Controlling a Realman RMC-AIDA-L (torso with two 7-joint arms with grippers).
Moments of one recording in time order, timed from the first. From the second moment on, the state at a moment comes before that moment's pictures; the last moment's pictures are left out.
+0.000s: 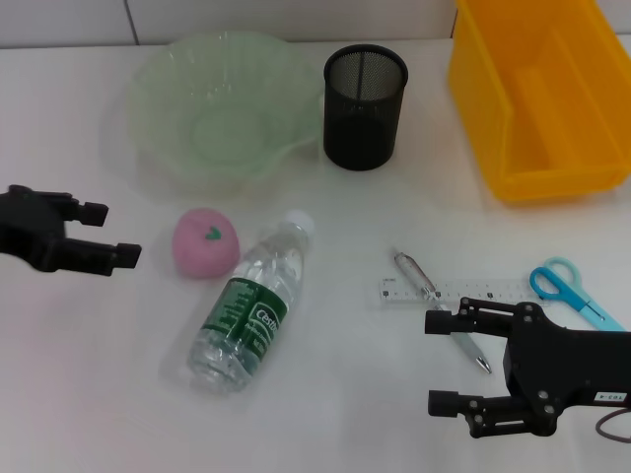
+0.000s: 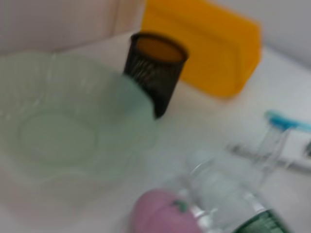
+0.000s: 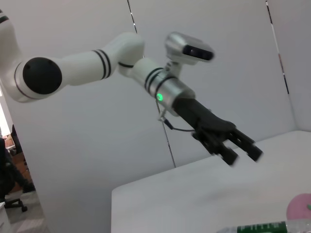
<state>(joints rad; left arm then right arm) -0.42 -1.99 0.75 1.13 2.21 1.77 -1.86 0.46 2.08 -0.38 -0.39 -2.32 -1.91 0.94</state>
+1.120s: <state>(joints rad) -0.61 -2.07 0.90 0.88 2.43 1.40 -1.87 0.46 2.08 -0.38 -0.39 -2.30 -1.88 0.94</state>
